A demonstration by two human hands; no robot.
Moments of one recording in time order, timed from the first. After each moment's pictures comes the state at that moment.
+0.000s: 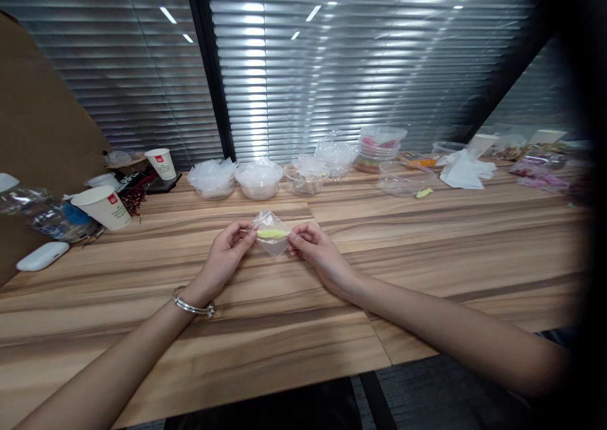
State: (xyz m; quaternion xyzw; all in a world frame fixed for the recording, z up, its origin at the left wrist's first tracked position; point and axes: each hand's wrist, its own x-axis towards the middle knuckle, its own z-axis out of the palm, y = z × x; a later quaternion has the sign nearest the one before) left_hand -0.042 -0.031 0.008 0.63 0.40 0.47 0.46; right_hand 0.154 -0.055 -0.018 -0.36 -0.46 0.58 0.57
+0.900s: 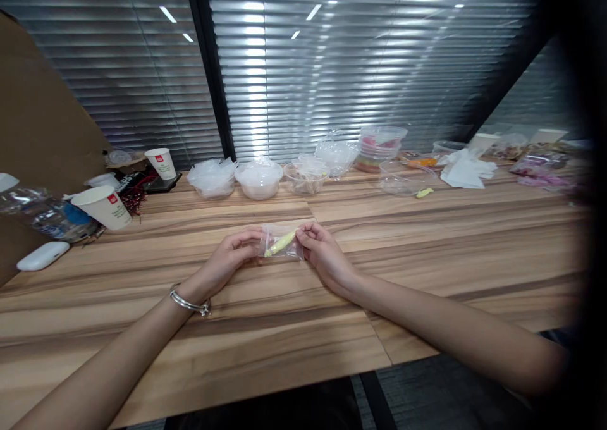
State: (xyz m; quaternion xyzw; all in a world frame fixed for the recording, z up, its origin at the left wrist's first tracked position) left_hand -0.044 -0.035 0.012 0.61 0.35 0.37 0.61; right_hand 0.155 -0.051 -0.019 -0.36 -0.40 0.60 0.60
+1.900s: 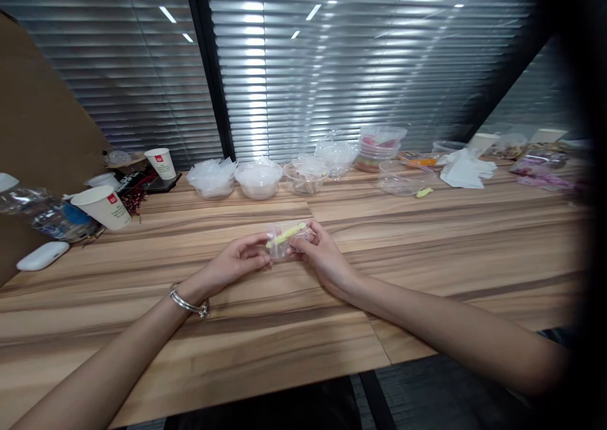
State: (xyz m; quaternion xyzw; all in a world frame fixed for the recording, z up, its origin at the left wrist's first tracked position) left_hand -0.047 -0.034 0.004 0.65 0.32 0.27 0.63; right_hand 0.150 -0.061 -0.007 -0.36 -0.43 0.59 0.58
